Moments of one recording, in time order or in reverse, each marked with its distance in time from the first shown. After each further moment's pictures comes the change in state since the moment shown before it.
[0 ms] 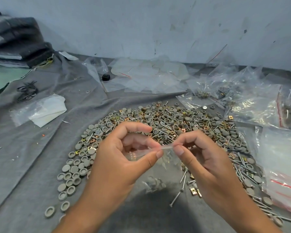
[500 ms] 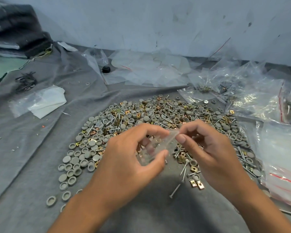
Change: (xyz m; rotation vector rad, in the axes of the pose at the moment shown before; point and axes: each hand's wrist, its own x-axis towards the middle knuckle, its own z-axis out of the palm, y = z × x) left_hand -0.006 0.002 0.000 0.529 -0.113 0.250; right_hand 0.011 0.012 -0.010 -0.107 -0.062 -0.025
